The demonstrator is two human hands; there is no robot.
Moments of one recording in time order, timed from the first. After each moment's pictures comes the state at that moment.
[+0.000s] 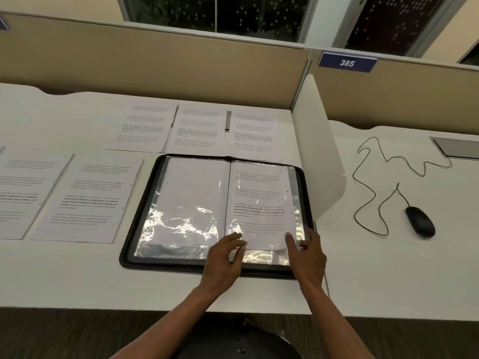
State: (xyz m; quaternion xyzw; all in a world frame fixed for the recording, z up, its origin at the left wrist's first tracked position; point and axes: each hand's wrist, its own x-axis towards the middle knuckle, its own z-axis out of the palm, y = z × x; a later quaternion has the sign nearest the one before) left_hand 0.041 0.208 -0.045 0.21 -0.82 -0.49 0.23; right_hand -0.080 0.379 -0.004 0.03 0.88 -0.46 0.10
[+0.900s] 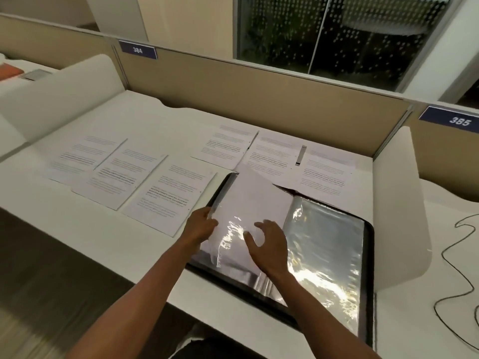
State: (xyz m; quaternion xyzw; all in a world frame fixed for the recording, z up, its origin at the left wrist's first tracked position) left_hand 0.074 0.033 0.031 0.52 -0.62 -0.56 0.16; right_hand -0.058 0.191 0.015 -0.36 0.84 -0.38 0.16
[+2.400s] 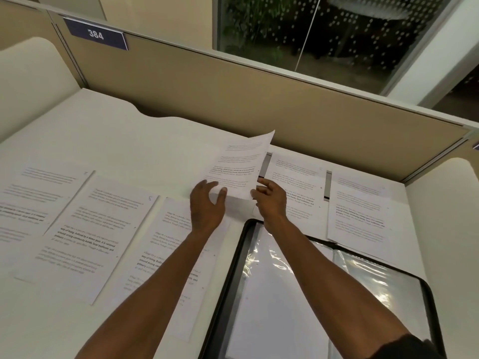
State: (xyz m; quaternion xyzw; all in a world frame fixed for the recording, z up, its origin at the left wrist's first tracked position) left_hand -0.033 -0.236 -0.010 0.47 -0.70 -0.42 0.33; right_hand -0.167 -0.146 0.028 -0.12 0.75 -0.59 0.28
